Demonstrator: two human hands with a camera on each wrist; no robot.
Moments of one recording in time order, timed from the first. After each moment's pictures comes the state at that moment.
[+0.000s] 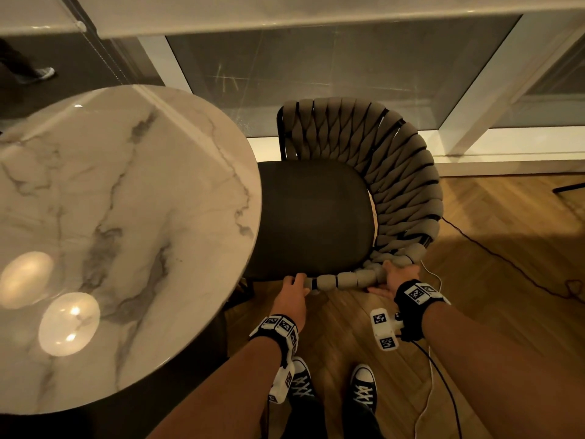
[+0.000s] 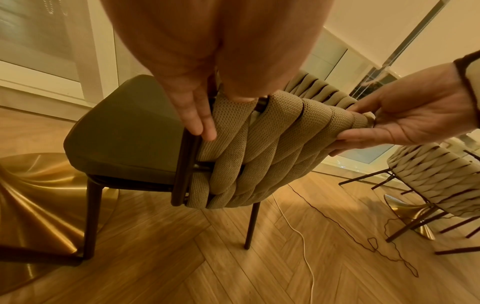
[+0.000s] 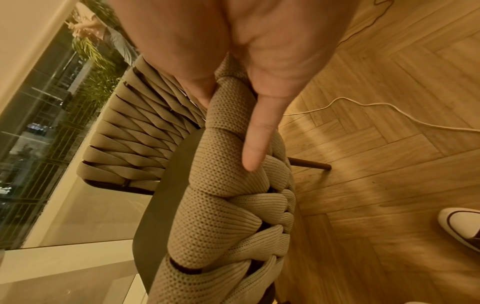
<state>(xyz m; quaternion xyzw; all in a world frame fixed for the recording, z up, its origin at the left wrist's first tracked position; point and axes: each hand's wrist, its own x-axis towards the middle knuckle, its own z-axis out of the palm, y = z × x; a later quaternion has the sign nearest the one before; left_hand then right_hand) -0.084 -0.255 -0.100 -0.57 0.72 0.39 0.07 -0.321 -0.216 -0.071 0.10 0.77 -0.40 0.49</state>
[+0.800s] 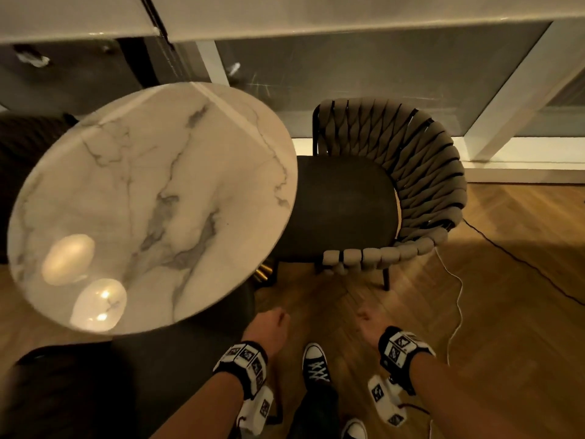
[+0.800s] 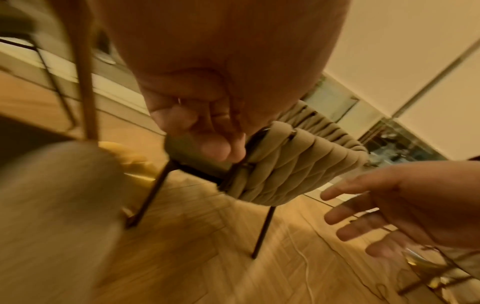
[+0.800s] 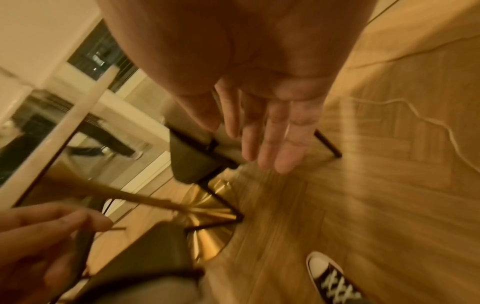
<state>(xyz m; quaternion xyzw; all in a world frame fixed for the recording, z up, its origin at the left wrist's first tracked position) 0.069 -0.168 -0.070 -0.60 0.68 0.41 0.11 -0.187 -0.096 -0.098 -0.28 0.78 -0.08 0.56</state>
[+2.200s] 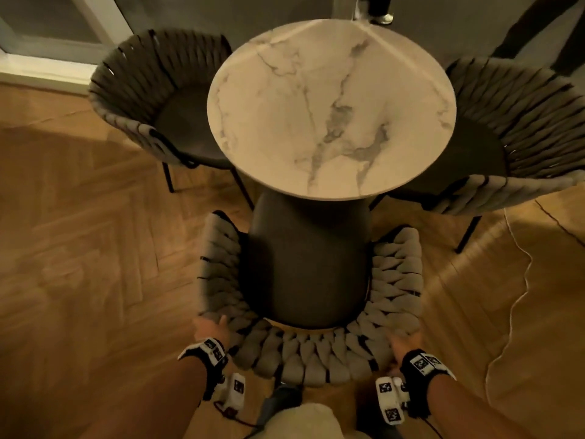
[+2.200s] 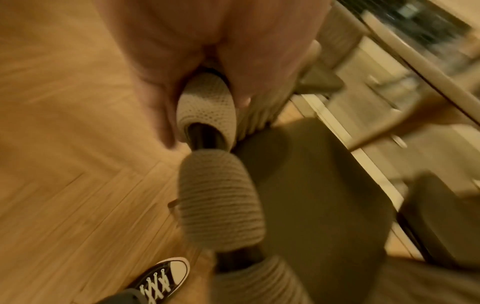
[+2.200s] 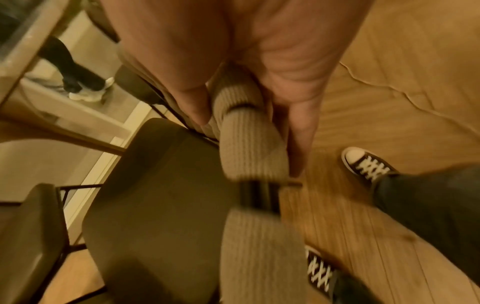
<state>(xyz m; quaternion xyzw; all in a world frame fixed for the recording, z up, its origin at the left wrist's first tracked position) 0.604 0.045 -0.054 -0.88 0.24 0.40 -0.02 0.190 0.131 -0.156 0.00 0.83 -0.18 0.52</state>
